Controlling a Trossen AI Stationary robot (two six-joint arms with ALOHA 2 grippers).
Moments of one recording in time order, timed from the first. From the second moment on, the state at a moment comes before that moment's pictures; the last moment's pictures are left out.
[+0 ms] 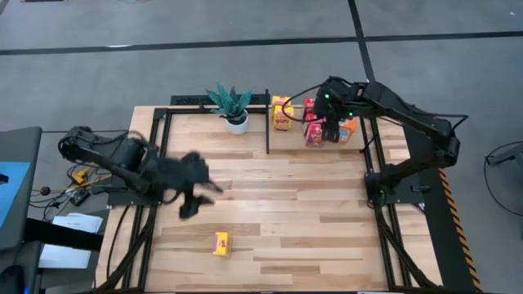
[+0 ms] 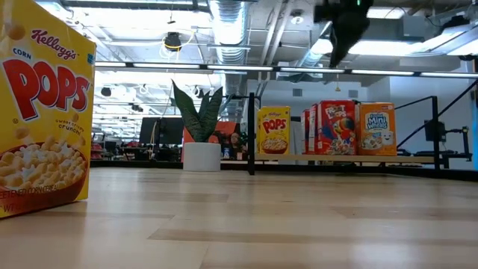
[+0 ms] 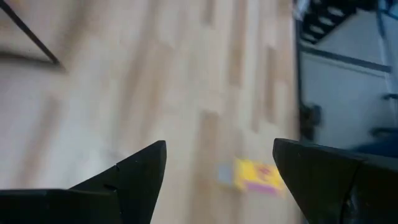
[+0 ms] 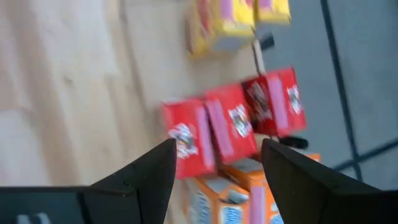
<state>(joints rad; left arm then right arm) -0.36 1.24 1.51 -1.03 -0.21 -0.48 -0.48 1.38 1.52 -1.21 0.20 -0.35</state>
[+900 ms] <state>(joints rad) -1.04 1.91 1.47 -1.10 -0.57 -1.68 0.01 1.43 1.59 -0.96 0.07 -0.06</state>
